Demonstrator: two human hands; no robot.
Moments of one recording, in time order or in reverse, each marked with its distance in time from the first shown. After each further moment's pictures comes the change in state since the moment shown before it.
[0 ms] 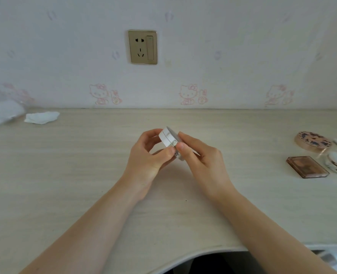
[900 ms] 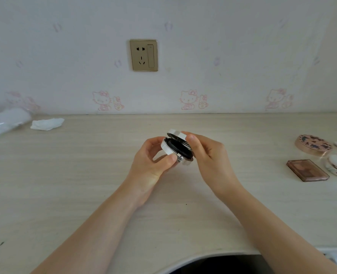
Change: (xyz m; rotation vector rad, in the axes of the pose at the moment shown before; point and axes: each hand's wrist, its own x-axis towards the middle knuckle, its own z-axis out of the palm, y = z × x) left_hand 0.000 -0.005 -0.003 0.034 -0.055 -0.018; right_hand 0.014 -0.004 -0.012 0.013 0.038 0.002
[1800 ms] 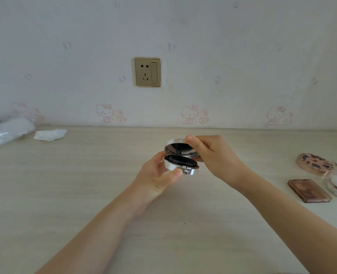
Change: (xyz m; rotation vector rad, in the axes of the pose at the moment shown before) left_hand 0.014 0.007 0.001 0.358 -0.168 0.050; right_hand 0.049 -0.013 -0.027 -0.130 -0.228 0.047
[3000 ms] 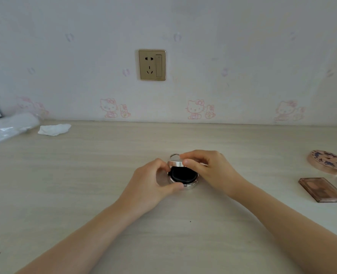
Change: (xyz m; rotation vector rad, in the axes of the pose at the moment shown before) left_hand -0.016 -0.018 -0.015 0.633 0.176 -0.020; right_hand -0.003 0.056 0.022 -0.043 -0.084 -0.018
